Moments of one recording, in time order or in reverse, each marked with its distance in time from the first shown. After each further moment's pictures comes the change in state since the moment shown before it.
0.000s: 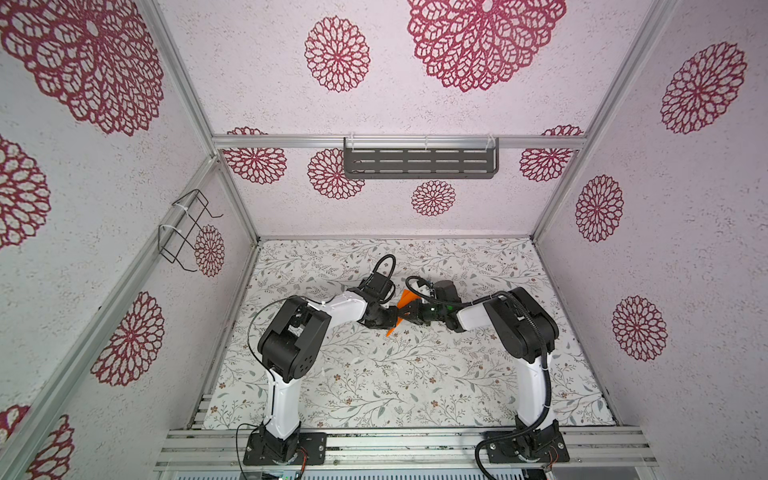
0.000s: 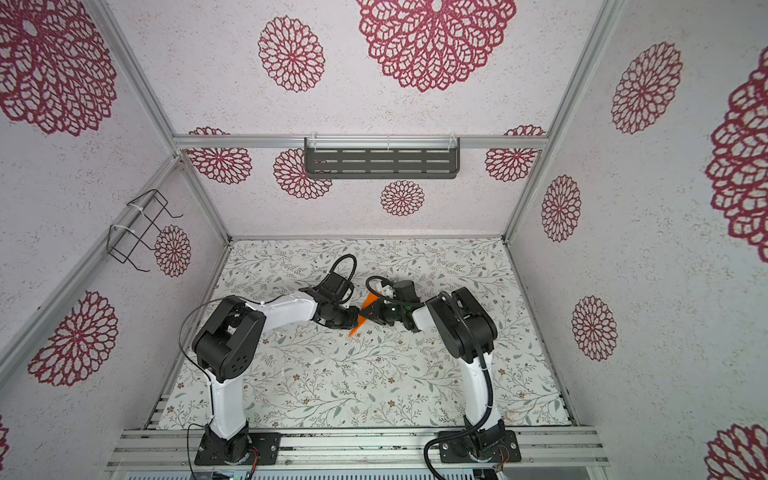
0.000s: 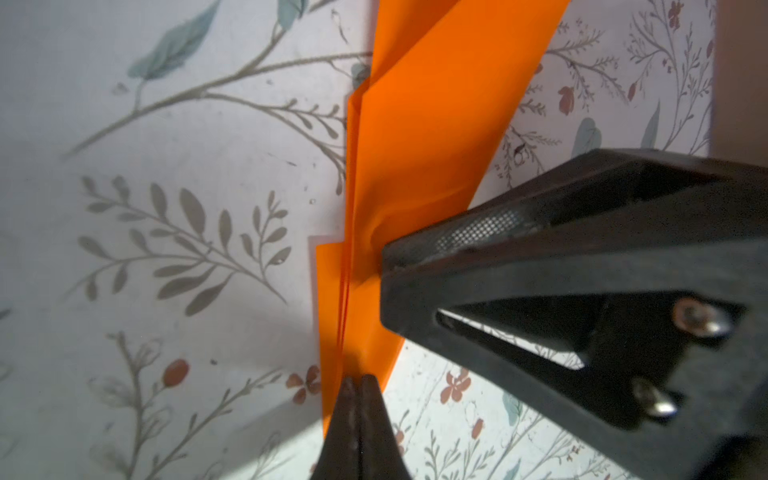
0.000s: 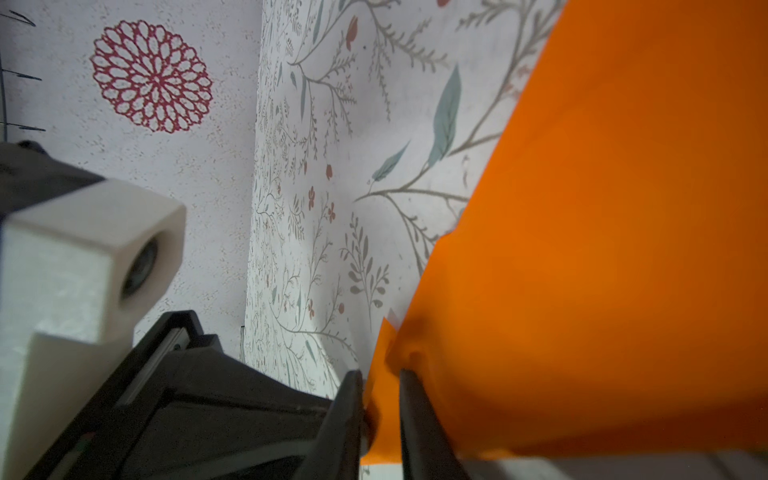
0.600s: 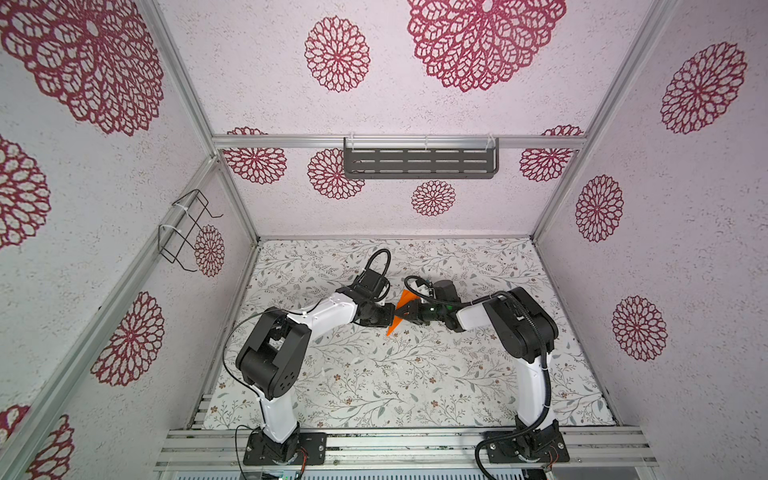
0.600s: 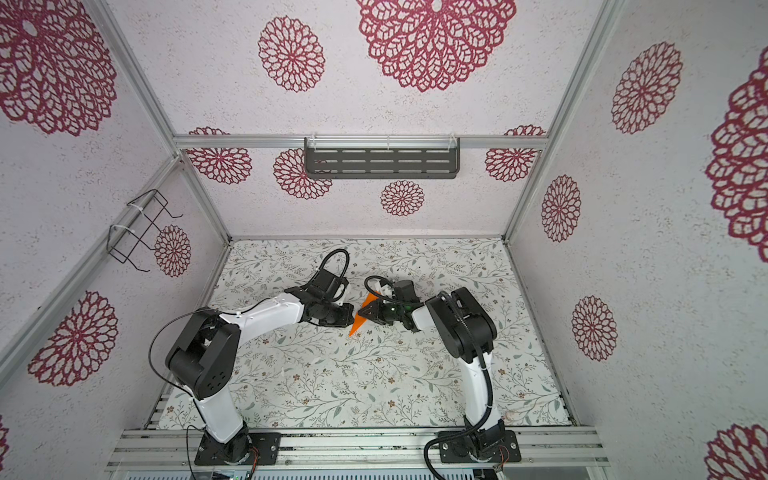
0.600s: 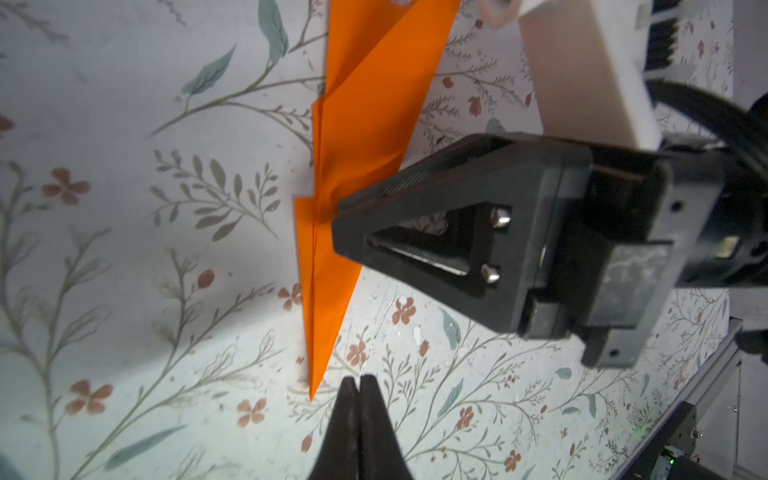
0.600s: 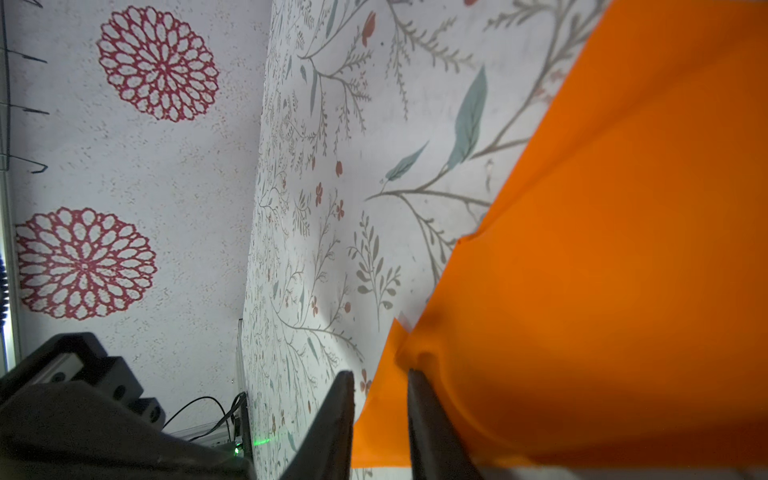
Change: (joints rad) left arm 0.011 -0.148 -0.052 -0.016 0.036 -0.004; right arm 0.016 0.014 0.011 0.003 -0.006 -0.026
